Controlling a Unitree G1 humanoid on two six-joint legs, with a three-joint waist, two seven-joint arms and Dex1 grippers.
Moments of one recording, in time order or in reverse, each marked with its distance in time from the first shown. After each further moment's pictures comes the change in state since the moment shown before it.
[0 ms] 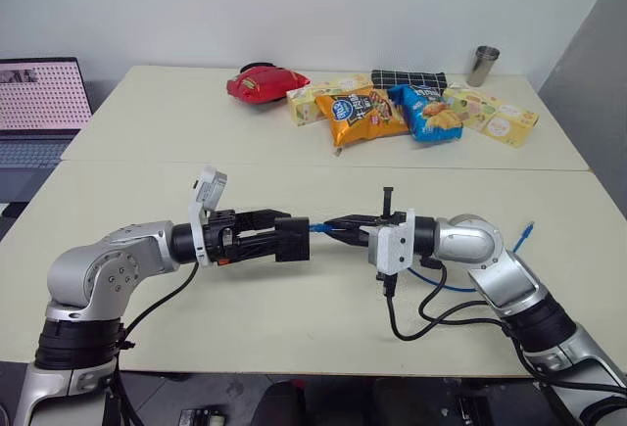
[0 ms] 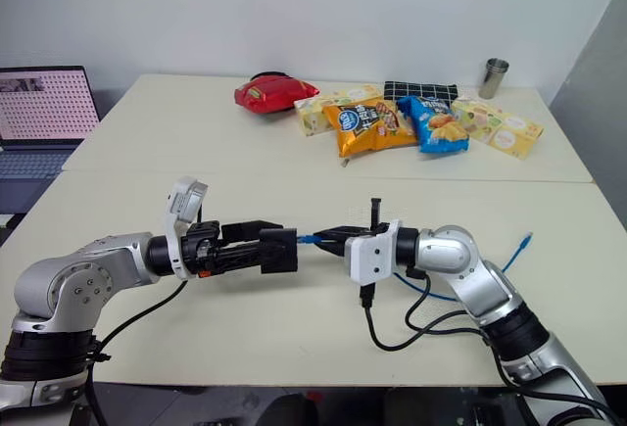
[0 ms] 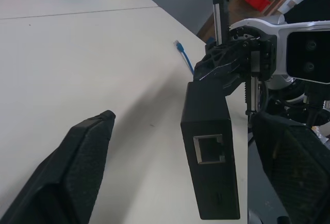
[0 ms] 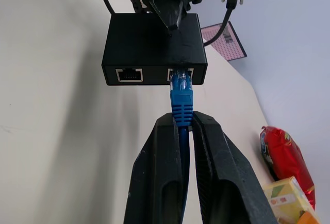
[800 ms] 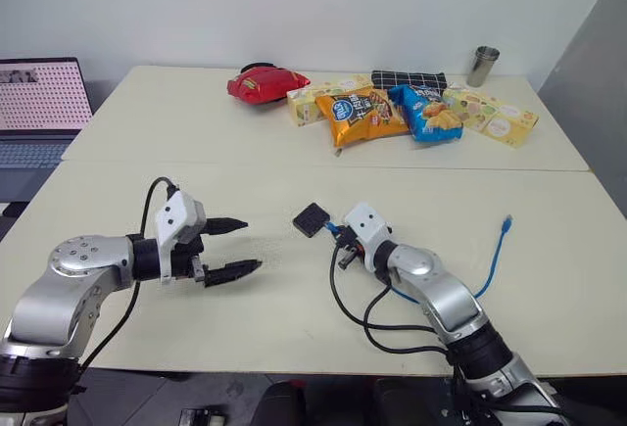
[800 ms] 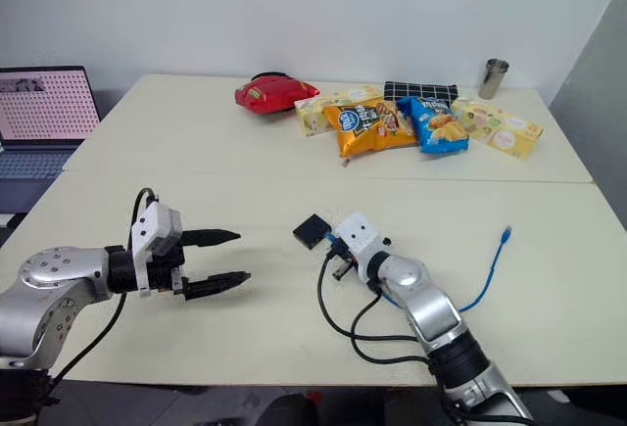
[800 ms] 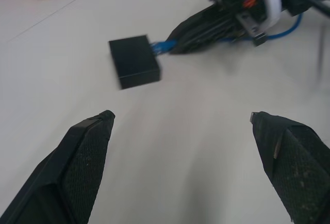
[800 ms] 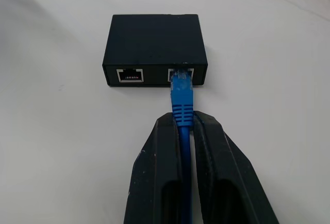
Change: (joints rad) left arm 0.224 0.153 0.006 0.004 0.407 -0.516 -0.064; right arm 0.114 0.317 -0.023 0.057 0.083 0.846 -0.419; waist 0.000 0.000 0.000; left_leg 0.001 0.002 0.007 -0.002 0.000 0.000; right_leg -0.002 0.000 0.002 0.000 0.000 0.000
